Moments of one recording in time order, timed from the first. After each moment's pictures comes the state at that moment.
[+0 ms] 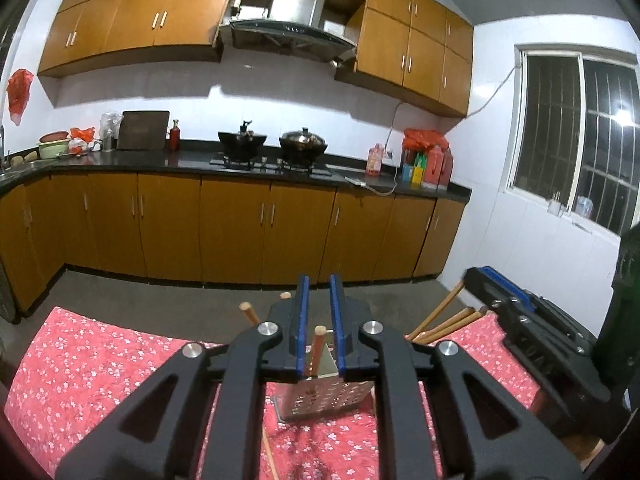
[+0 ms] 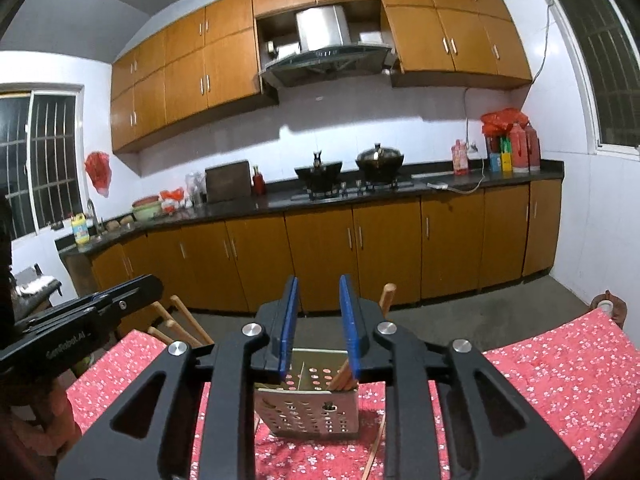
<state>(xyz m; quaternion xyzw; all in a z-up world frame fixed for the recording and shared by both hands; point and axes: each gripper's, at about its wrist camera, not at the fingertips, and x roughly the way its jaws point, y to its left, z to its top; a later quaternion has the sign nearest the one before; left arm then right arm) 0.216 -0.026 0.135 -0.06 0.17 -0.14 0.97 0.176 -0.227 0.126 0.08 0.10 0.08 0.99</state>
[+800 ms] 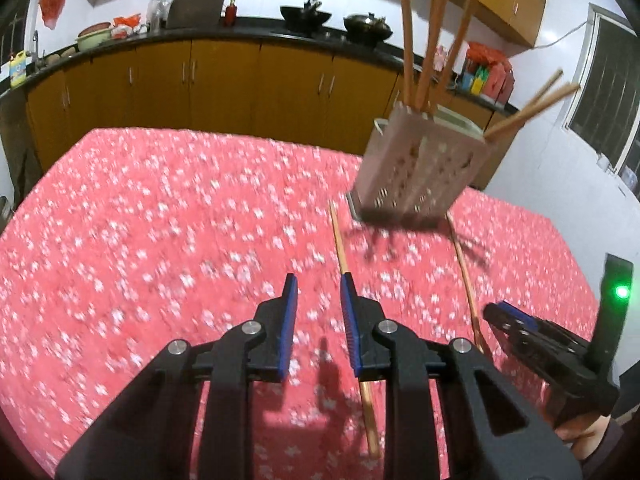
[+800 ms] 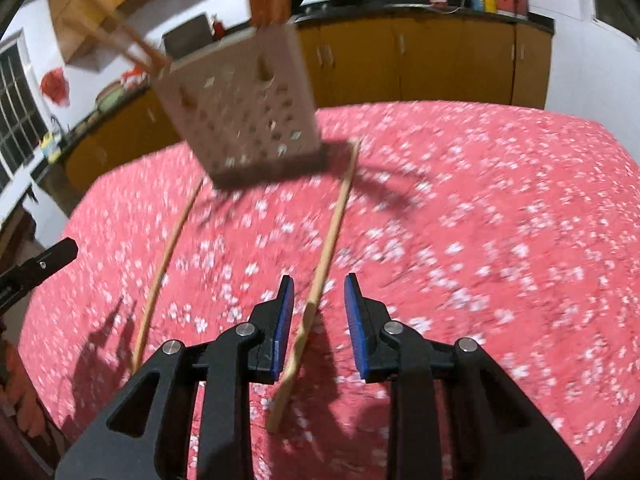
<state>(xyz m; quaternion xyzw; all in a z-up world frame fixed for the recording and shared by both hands) 0.161 0.020 -0.041 -0.09 0.38 -0.07 0.92 0.169 -0.220 -0.092 0.08 0.41 0.06 0.90</state>
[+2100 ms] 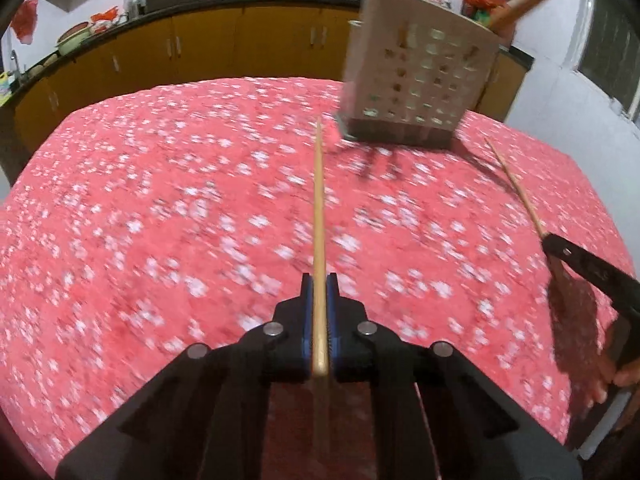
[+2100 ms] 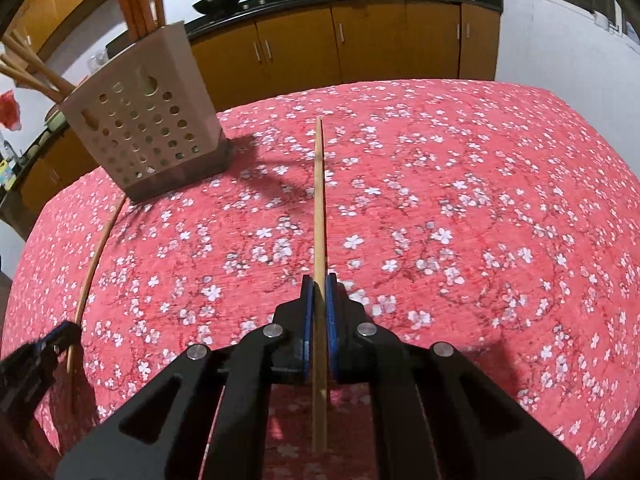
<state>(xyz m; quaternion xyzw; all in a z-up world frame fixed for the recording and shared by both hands) 0.179 -0.016 -0.097 -0.03 0.44 -0.05 0.90 0.175 -0.275 -0.102 0.11 0.42 -0.02 0.90</state>
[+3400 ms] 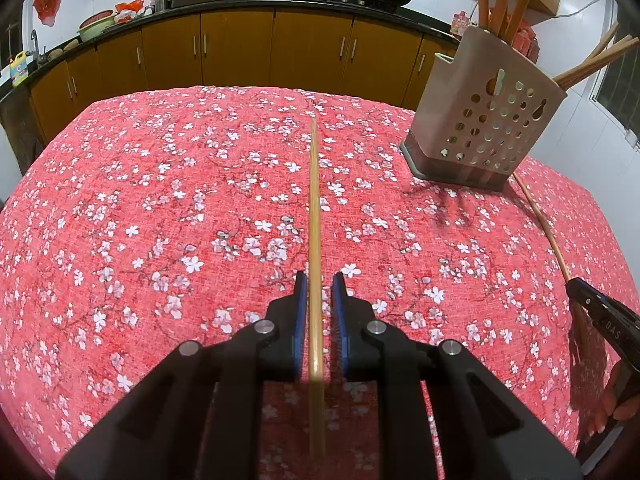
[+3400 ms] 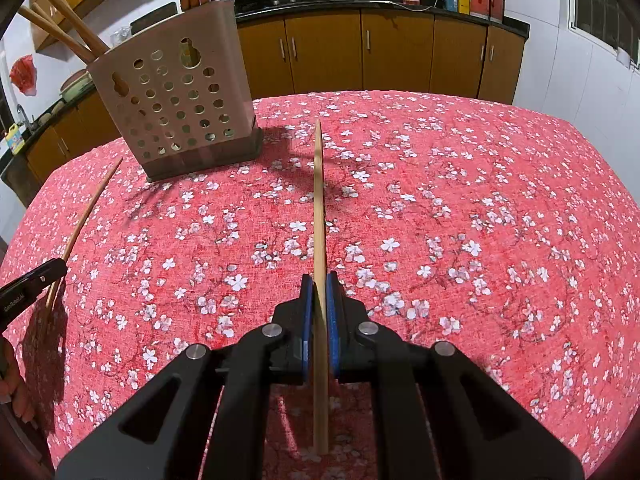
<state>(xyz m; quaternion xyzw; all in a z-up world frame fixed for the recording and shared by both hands) 0.200 0.032 -0.098 -0.06 0.42 -0.03 0.90 0.179 -0.257 -0.104 0.06 0.41 -0.01 0.91</state>
